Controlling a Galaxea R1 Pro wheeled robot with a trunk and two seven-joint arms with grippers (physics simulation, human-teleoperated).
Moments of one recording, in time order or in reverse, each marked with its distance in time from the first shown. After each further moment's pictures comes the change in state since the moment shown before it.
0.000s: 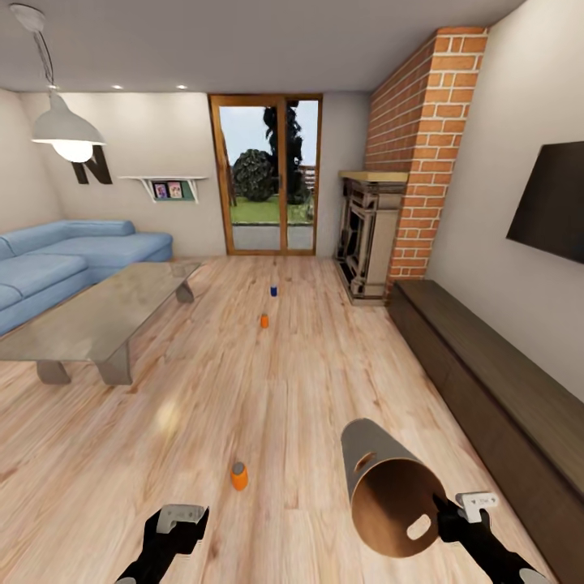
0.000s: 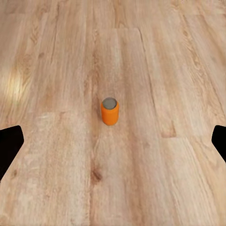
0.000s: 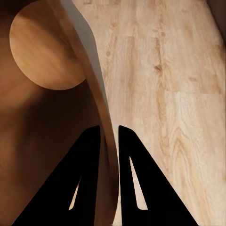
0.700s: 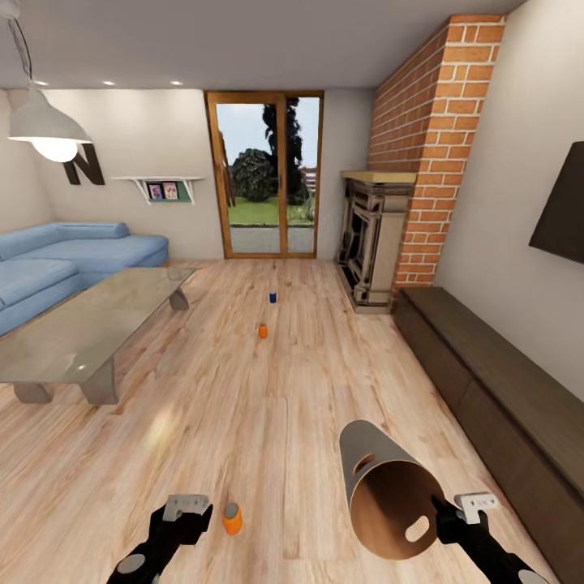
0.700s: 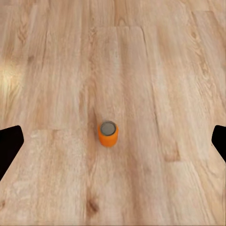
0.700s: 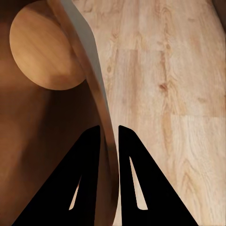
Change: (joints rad) left arm -0.042 -0.009 -0.001 -0.021 0.001 0.162 -0.004; right arm 0.000 0.009 -0.015 0.005 0.015 0.000 0.018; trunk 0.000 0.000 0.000
